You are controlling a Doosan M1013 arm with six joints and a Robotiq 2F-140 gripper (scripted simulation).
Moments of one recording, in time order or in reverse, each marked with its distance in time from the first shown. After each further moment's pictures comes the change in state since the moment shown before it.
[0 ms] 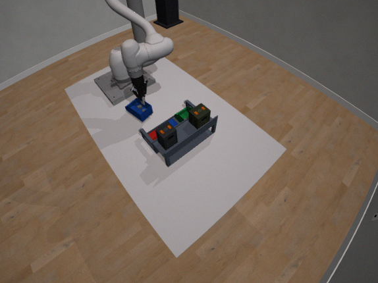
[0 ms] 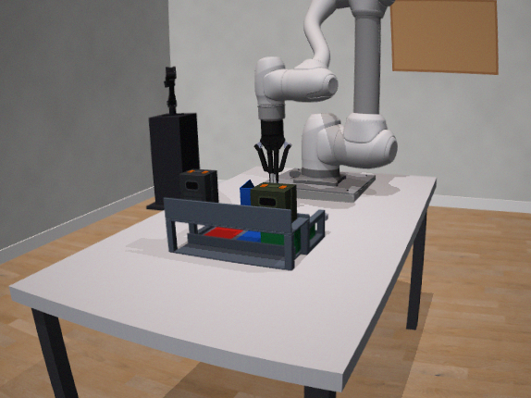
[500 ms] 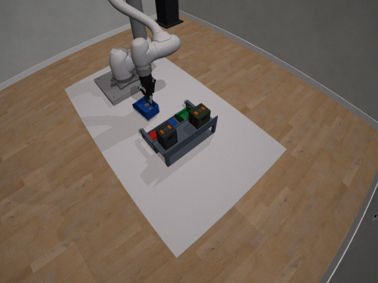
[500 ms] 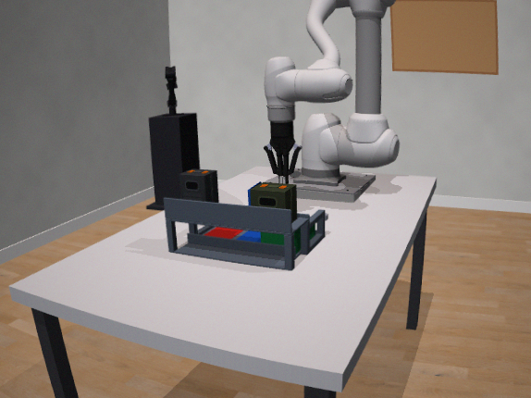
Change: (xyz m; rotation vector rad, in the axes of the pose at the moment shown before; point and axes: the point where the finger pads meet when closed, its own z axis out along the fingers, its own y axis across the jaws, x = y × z) arm 0.030 -0.040 0.001 0.000 0.000 0.086
